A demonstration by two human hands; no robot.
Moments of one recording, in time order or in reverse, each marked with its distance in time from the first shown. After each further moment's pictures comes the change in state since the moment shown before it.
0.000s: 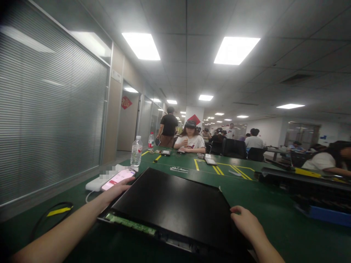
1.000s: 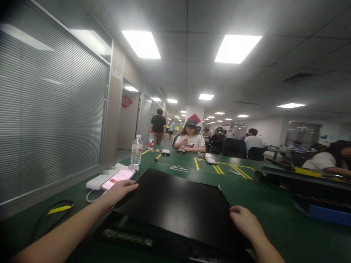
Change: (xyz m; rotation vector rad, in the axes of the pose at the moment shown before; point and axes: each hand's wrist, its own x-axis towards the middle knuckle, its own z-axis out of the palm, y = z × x) left_hand -0.002 -0.010 -0.002 0.420 0.000 0.313; right_hand 0.007 0.006 0.010 0.069 -0.054 -0.031
